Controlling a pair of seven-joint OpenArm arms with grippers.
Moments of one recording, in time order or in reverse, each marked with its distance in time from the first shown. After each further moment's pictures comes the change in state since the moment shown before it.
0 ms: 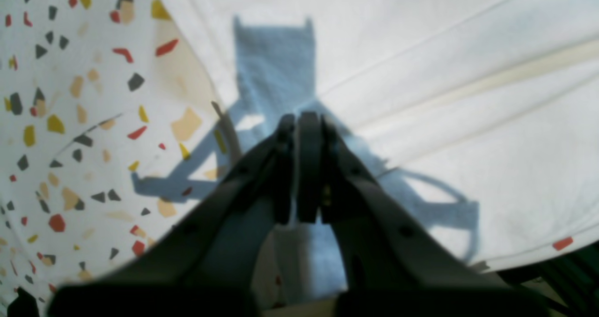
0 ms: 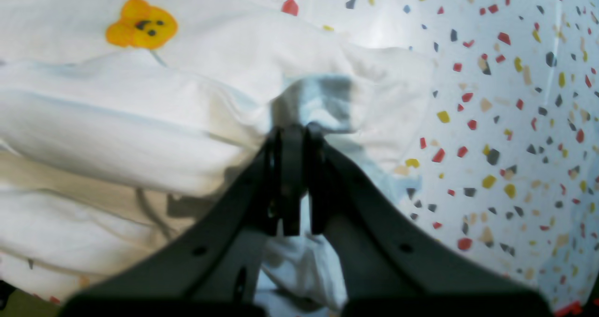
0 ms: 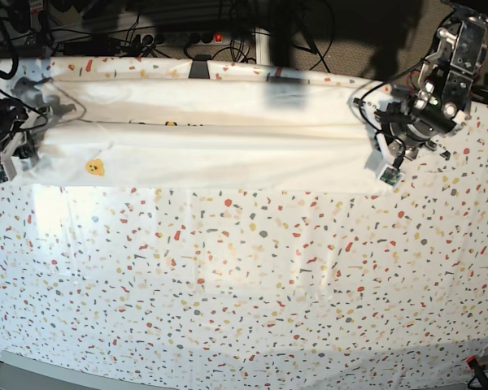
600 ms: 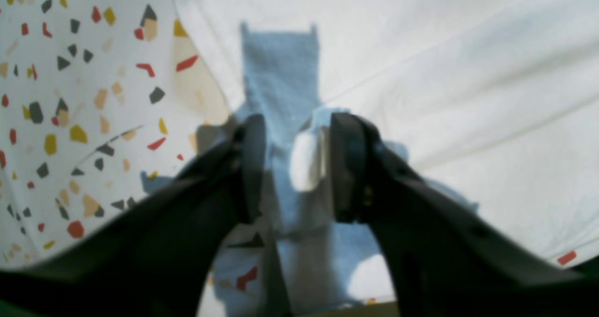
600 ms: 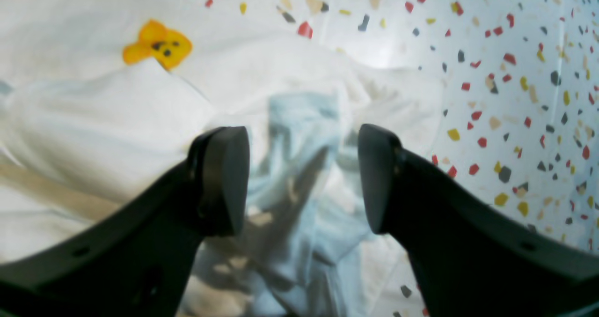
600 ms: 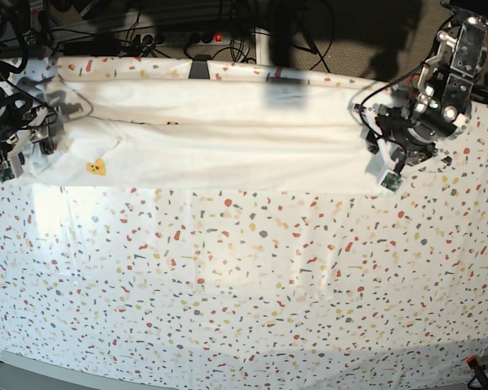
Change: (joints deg) left arm -0.7 0.1 0.0 0.0 0.6 0.0 -1.3; right arm 0.0 -2.7 0.0 0.0 -3.3 0.1 5.1
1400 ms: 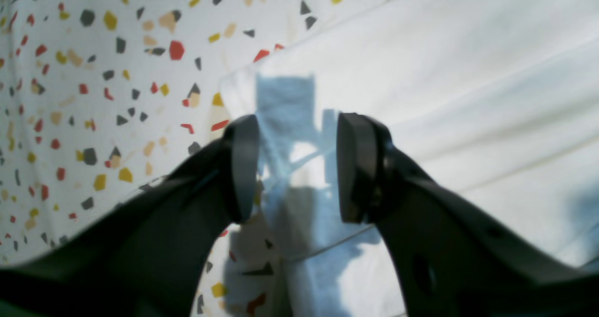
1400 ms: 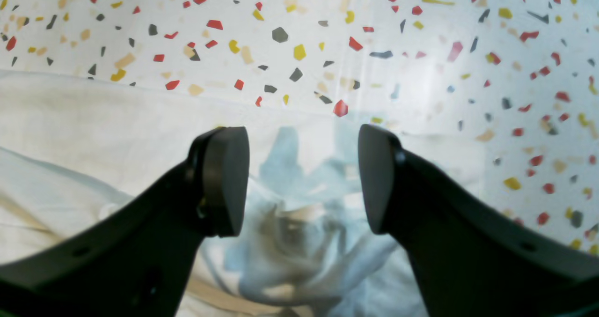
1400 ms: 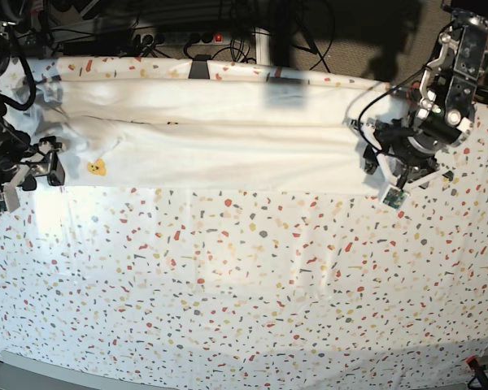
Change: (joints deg) left arm -1.3 -0.1 0.0 4.4 -1.7 2.4 -1.1; right arm 11.1 -2.8 0.0 -2.6 13.2 0.0 -10.6
